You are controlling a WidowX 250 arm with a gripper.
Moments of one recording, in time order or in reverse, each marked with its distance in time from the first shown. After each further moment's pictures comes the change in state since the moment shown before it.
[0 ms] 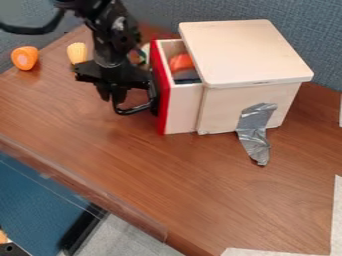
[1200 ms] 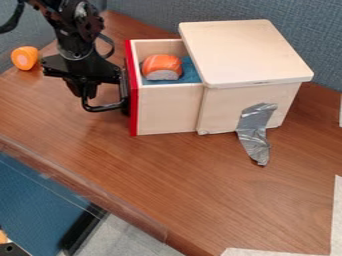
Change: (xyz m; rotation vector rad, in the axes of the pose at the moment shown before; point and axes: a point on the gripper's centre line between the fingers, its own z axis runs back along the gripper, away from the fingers) arm -0.001 0.038 0.005 0.026 0.010 0.008
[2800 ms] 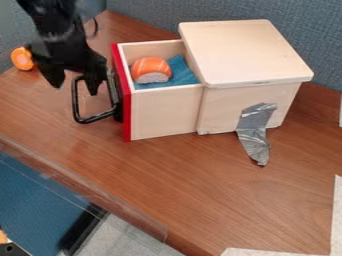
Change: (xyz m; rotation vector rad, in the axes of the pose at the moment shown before) arm 0.006 0.014 0.034 -0.134 0.052 -0.206
